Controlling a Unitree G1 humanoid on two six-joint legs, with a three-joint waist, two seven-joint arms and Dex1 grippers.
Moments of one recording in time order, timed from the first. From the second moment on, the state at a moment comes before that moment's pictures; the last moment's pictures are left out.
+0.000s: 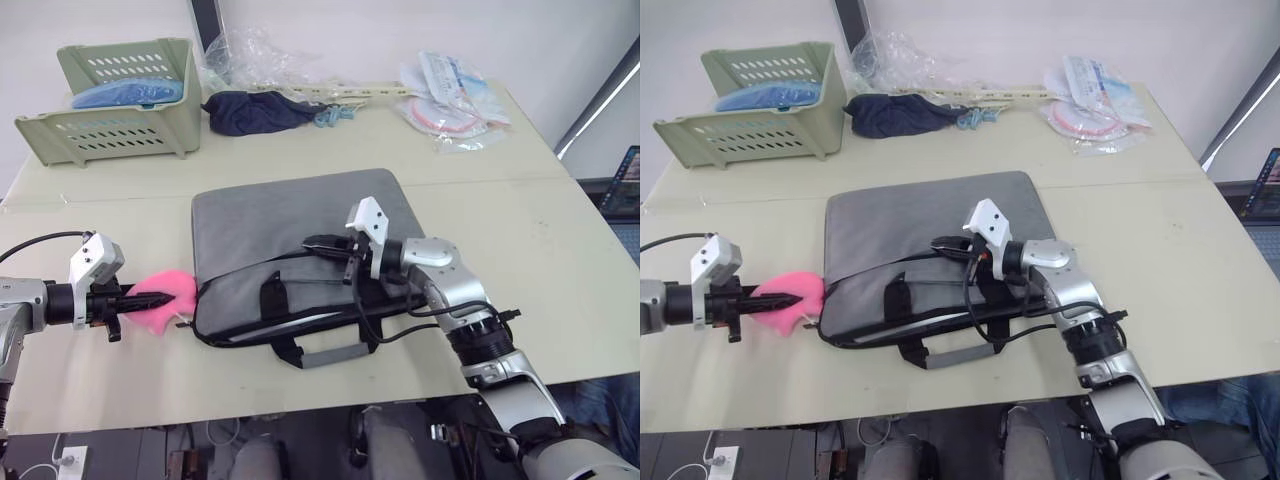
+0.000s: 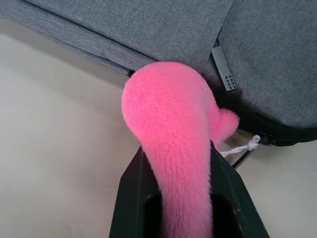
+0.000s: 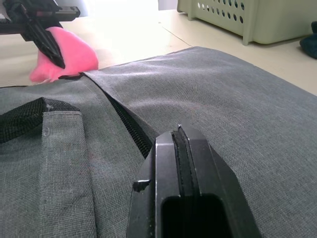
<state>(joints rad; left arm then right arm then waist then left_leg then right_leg) -0.27 0.99 0.22 0.25 -0.35 0.38 -1.16 -0.70 -0.26 0.23 0.27 0.20 0.18 0.96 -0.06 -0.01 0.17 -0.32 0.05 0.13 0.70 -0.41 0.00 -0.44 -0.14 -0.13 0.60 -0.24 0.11</state>
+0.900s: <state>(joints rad) -0.31 0.93 0.28 0.28 -0.35 0.35 -1.13 -0.68 -0.25 0.24 0.32 0.14 0.09 0.88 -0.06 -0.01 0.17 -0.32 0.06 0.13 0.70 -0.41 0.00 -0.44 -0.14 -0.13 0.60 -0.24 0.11</state>
